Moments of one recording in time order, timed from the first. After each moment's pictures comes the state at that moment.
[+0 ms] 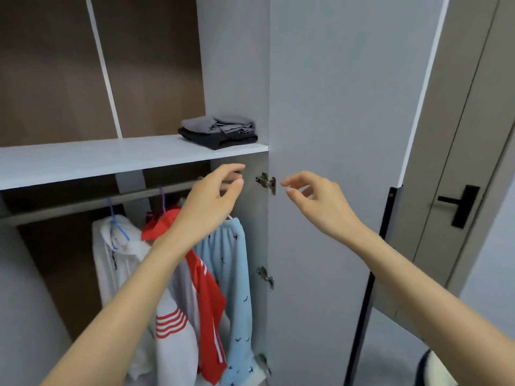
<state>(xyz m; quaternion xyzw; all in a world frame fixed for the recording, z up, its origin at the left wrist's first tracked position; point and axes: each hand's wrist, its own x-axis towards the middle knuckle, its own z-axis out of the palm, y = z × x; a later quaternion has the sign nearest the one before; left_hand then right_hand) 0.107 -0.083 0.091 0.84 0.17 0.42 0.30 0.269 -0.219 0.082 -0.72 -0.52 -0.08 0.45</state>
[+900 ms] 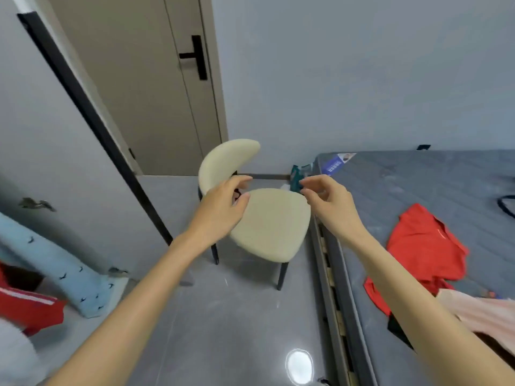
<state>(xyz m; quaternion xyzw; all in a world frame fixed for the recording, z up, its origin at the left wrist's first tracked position) 0.146 -0.507 -0.129 0.91 -0.15 0.05 0.38 0.131 -0.732 -0.140 -0.85 0.00 -0.12 0.51</state>
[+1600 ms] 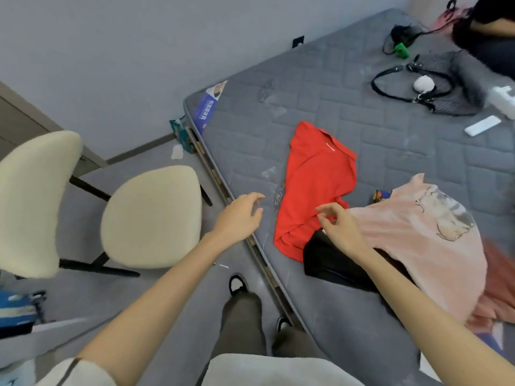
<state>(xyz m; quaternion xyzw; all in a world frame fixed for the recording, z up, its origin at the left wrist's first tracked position) 0.247 -0.909 -0.319 0.88 -0.33 -0.25 0.22 0.089 -1.084 -0.340 -0.80 0.36 -0.04 0.48</state>
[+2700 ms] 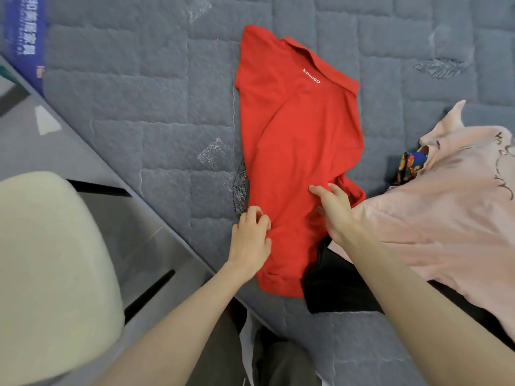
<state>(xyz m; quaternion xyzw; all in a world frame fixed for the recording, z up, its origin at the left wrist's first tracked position) 0.304 -1.056 -0.648 0.82 -0.44 -0.34 0.13 0.216 -1.215 -0.619 -0.40 0.67 -0.09 0.62</state>
